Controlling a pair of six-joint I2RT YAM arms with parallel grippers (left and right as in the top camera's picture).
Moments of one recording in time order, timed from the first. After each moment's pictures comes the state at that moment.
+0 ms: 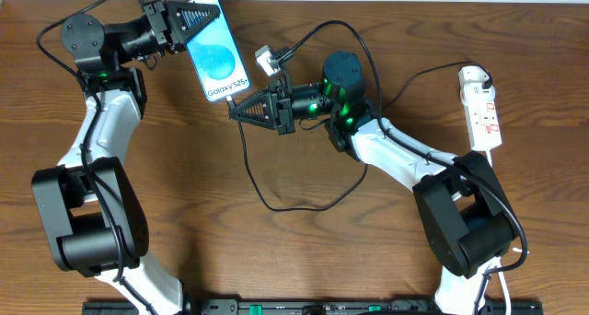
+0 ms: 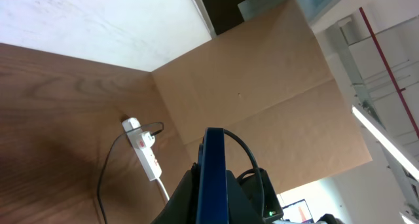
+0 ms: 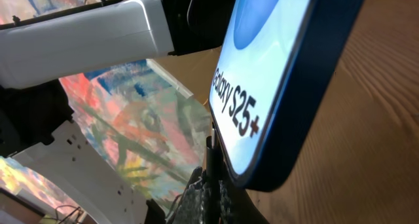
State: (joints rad) left arm 0.18 1.88 1.31 1.01 1.38 -1.53; right arm 0.56 1.97 1.25 0.79 -1.21 0.82
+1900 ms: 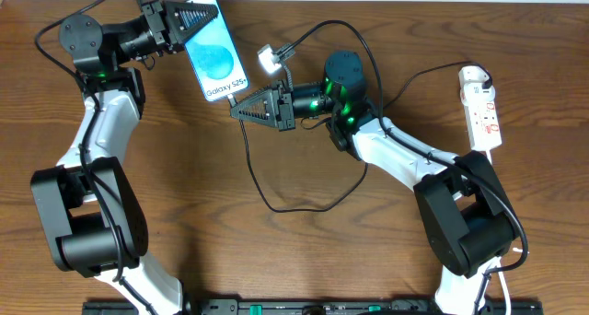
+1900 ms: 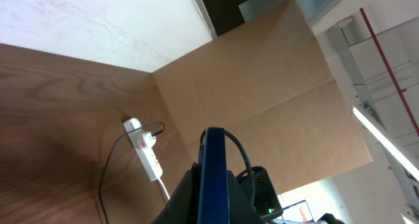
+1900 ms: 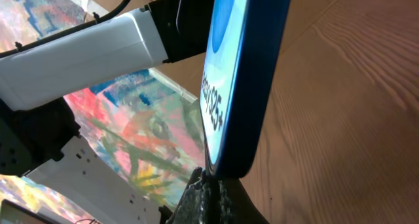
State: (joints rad) left arm 0.18 1.88 1.31 1.02 1.38 -1.53; right arm 0.55 1.97 1.25 0.79 -1.19 0.92
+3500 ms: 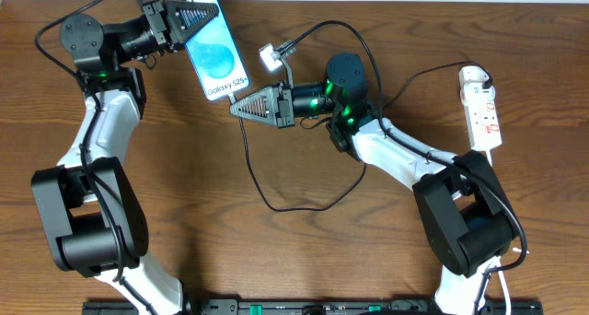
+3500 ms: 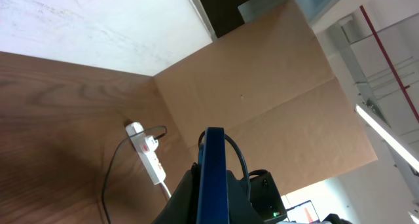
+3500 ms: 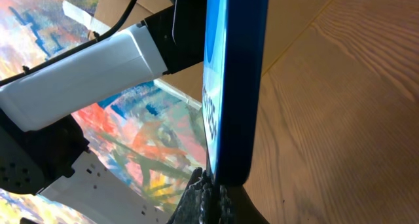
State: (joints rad) left arm 0.18 1.88 1.31 1.02 1.37 -1.50; right arm 0.55 1.97 1.24 0.84 -1.17 1.04
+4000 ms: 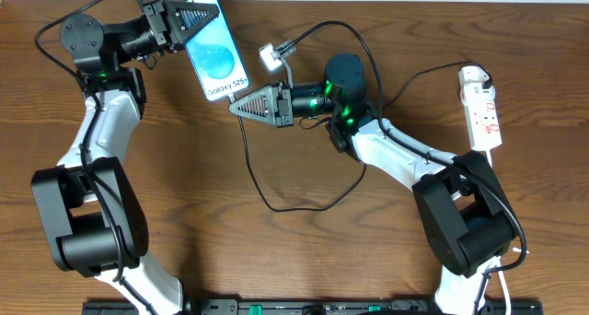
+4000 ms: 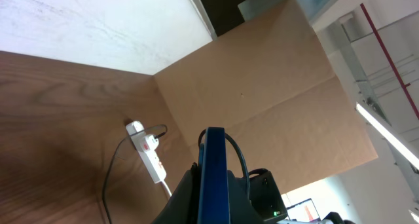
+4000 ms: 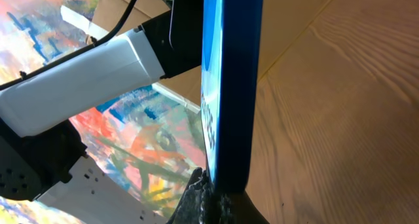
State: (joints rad) left arm 0.18 1.88 1.31 1.02 1.38 -1.50; right arm 0.55 1.97 1.24 0.84 -1.15 1.04
